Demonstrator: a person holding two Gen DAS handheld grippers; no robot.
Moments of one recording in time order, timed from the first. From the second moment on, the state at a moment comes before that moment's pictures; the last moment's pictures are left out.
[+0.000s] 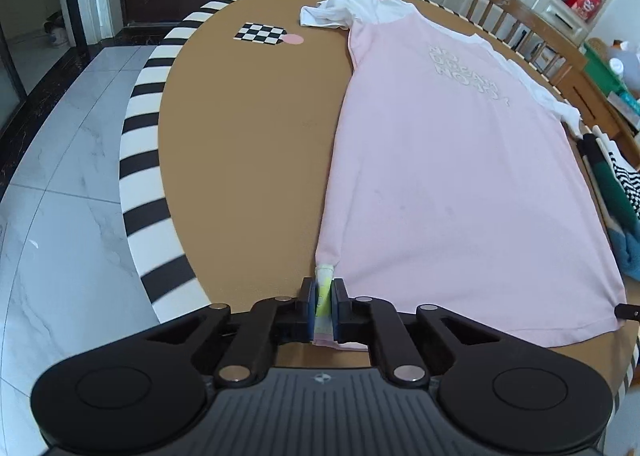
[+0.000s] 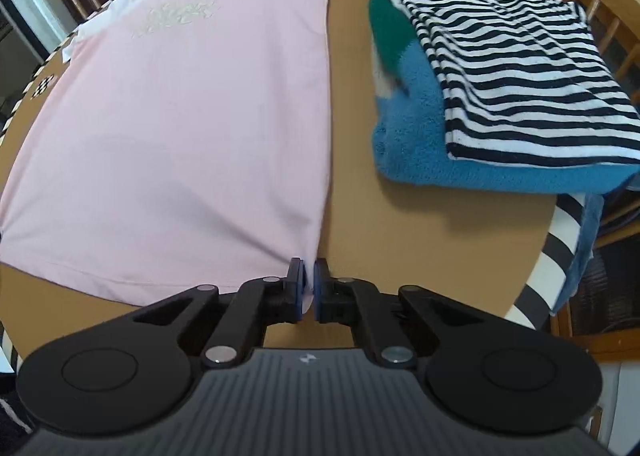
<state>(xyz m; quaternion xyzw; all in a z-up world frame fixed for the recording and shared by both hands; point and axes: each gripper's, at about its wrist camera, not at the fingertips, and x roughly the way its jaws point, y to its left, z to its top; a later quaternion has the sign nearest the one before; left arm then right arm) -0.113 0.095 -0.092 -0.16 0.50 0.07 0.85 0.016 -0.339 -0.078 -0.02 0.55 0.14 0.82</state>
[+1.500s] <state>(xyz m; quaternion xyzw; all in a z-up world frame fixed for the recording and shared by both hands) 0.252 0.201 -0.089 0.03 0.47 -0.12 0.88 0.399 -0.278 -0.056 -0.01 0.45 0.01 0.89</state>
